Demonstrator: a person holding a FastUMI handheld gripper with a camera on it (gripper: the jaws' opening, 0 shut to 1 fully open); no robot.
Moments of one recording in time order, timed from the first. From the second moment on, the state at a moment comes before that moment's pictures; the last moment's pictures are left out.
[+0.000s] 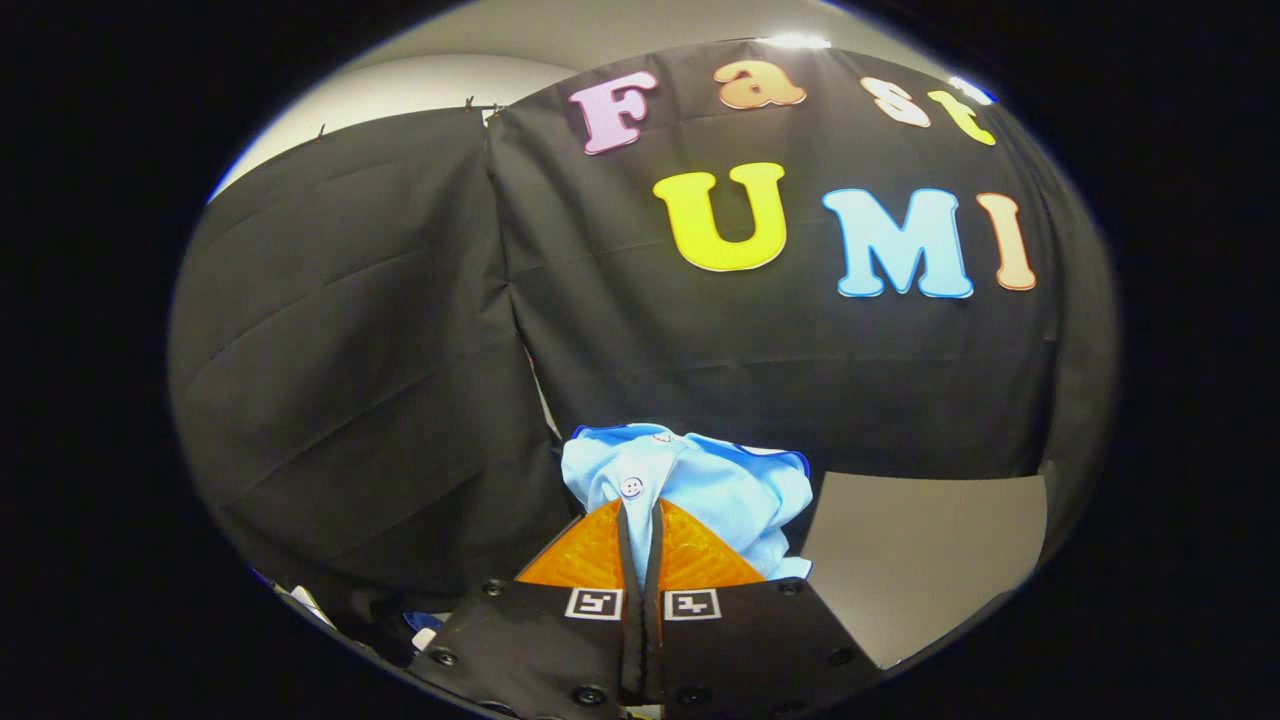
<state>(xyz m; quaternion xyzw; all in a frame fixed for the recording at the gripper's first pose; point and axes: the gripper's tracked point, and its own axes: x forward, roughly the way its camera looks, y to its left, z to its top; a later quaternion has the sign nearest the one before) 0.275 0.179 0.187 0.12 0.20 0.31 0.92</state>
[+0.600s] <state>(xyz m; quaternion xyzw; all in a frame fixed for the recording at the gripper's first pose) 0.274 0.276 0.172 0.08 0.21 0.38 0.90</state>
